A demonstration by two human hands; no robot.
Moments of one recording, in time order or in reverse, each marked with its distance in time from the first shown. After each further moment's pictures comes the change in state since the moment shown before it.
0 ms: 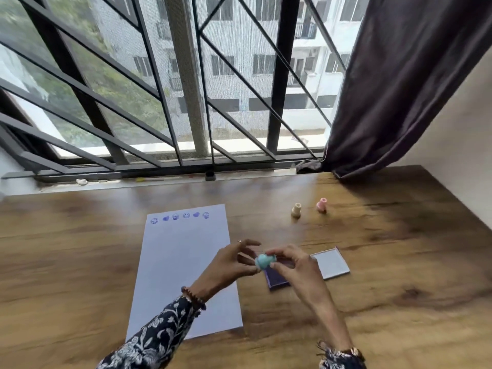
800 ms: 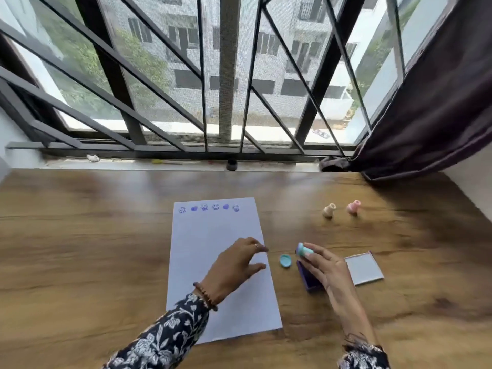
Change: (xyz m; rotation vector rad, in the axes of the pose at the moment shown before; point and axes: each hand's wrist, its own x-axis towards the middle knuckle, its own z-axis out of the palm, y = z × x) left_hand -0.014 -0.046 -0.057 0.492 0.026 0.200; right_hand 0.018 -0.009 0.040 0.722 0.203 0.515
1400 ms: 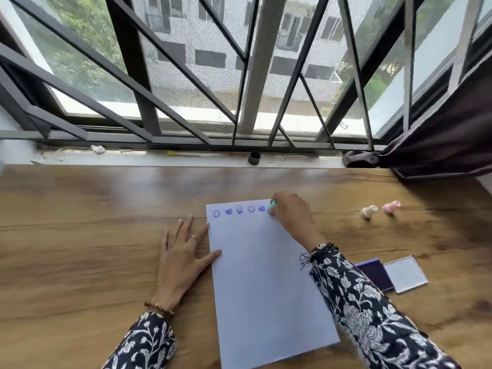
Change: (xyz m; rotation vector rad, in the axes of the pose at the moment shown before) left_hand -0.050 -0.170 -0.067 0.176 0.326 -0.341; right_hand 0.107 -0.003 0.183 -1.518 0.033 -0.460
